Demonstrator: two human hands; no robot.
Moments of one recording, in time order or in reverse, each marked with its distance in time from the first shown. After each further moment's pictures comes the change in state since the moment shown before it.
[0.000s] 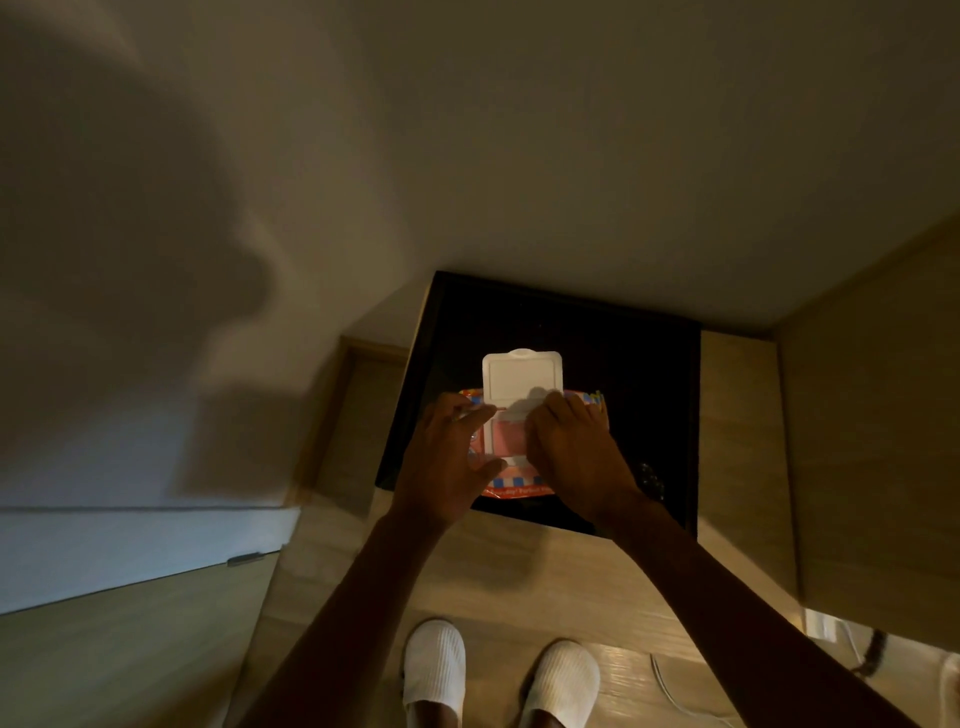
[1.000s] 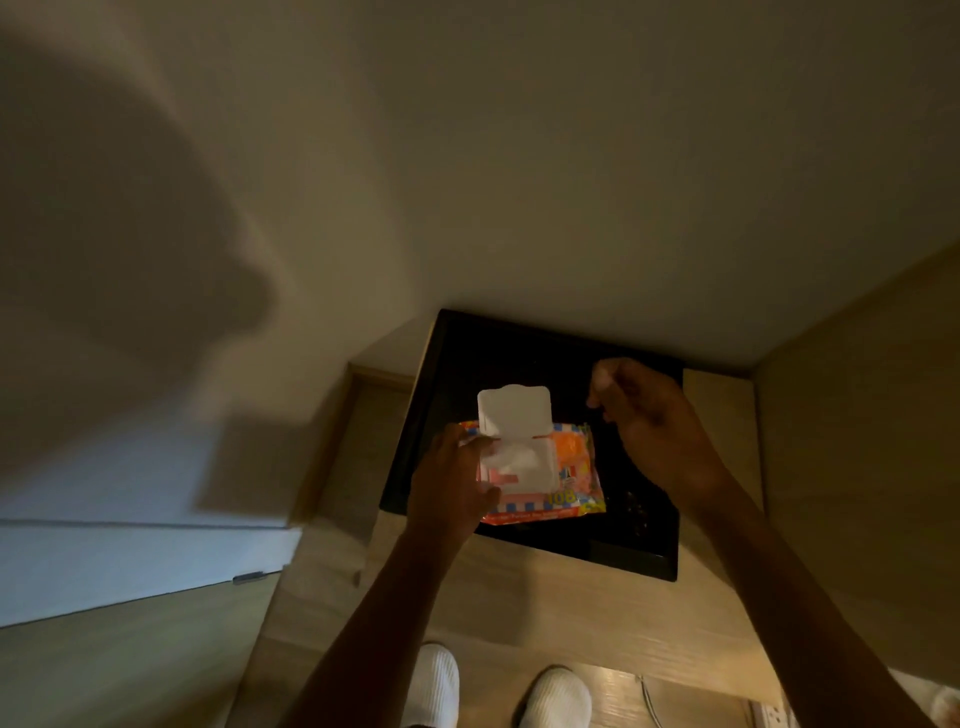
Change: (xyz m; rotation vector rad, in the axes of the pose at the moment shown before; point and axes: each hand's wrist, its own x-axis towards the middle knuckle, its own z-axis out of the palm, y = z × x) left_hand -0.001 0.020 -0.007 0.154 -0.040 -0.107; right_hand -0.011 0.035 -0.114 1.167 0.291 0.247
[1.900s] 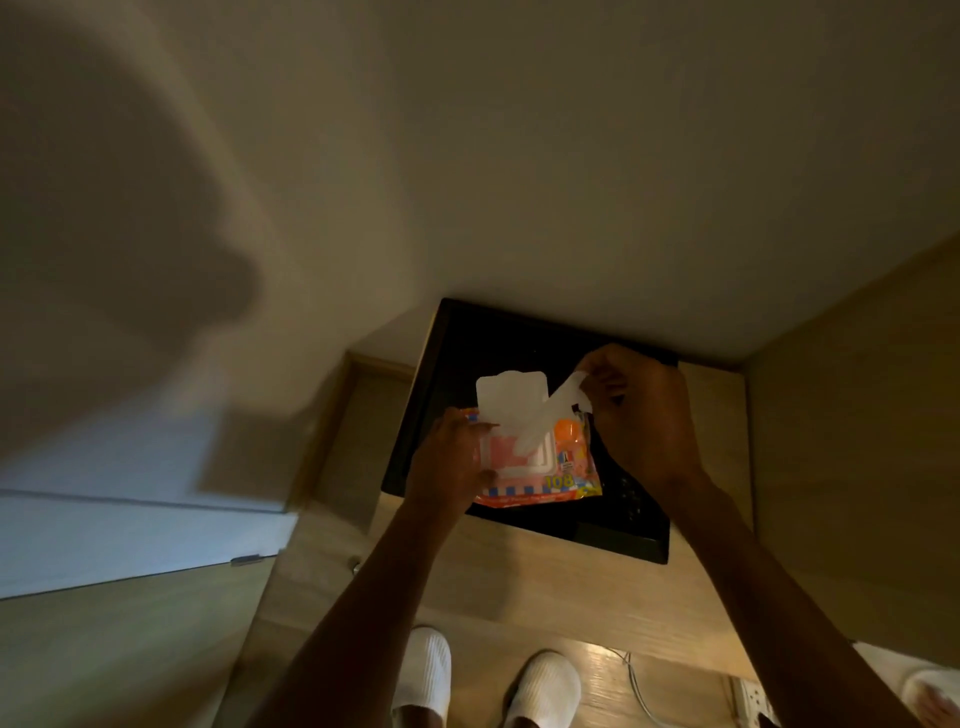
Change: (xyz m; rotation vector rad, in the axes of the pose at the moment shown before) left_hand 0.007 0.001 0.003 -0.092 -0.044 0.014; right_hand -0.004 -0.011 0.004 -0.392 0.134 -0.132
